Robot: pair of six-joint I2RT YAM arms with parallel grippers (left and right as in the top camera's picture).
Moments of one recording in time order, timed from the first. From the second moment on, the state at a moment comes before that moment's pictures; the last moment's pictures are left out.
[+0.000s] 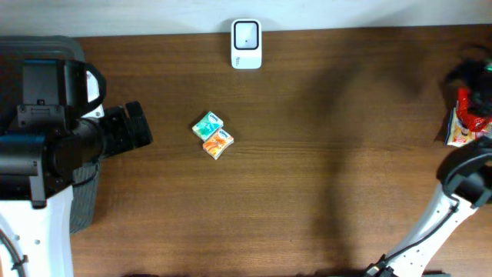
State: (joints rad) left arm -0.05 1.40 1.99 -1.62 -0.02 -0.31; right arm -0.55 2.45 2.58 -1.56 -0.30 0.23
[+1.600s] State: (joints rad) left arm -0.05 1.40 1.99 -1.61 -0.02 -0.31; right arm 0.56 2.44 2.03 -1.07 -0.40 1.04
